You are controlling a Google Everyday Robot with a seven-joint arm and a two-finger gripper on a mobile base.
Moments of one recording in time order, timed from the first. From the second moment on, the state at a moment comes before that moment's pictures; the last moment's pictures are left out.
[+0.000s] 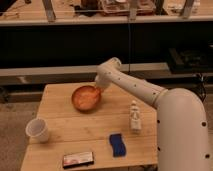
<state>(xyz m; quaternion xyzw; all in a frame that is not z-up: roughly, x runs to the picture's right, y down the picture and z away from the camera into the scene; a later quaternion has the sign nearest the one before) -0.033 -0.015 0.919 -0.10 -0.19 -0.42 0.88</state>
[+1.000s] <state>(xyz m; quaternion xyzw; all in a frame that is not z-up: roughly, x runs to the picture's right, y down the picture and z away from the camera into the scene) -0.032 -0.013 0.921 -0.10 -0.19 -0.42 0.88</state>
